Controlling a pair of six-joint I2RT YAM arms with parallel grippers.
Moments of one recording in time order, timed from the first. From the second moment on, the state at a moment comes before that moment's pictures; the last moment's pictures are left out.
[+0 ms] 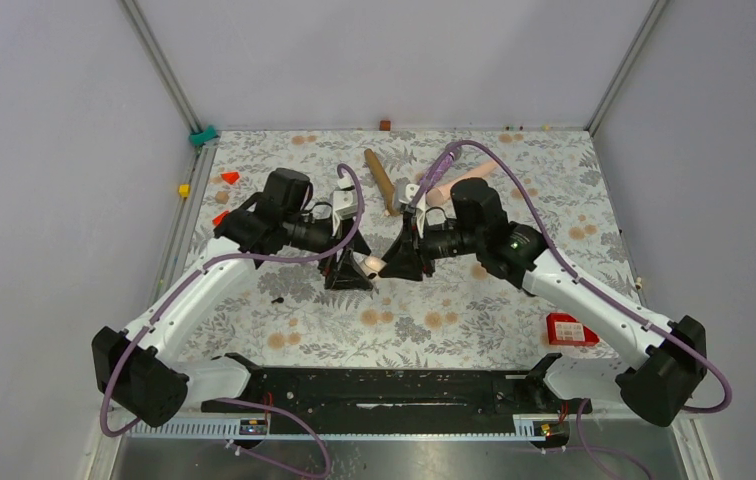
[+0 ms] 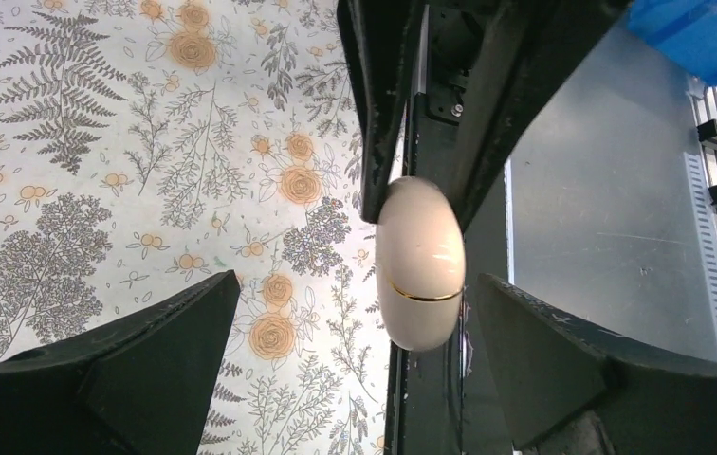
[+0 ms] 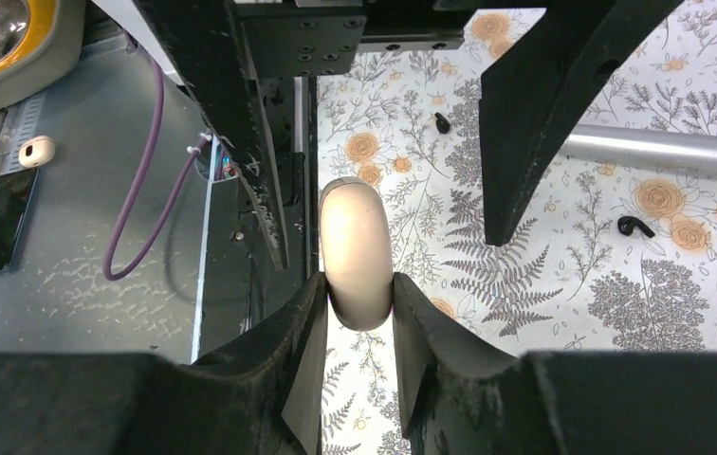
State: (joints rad) left arm -0.50 1.23 1.15 -0.70 1.01 0.33; right arm 0.74 1.24 1.08 -0.27 -0.80 -0.07
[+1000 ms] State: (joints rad) left arm -0.49 1.23 1.12 -0.59 1.03 0.25; right arm 0.69 1.24 0.96 0.02 -0.67 0.26
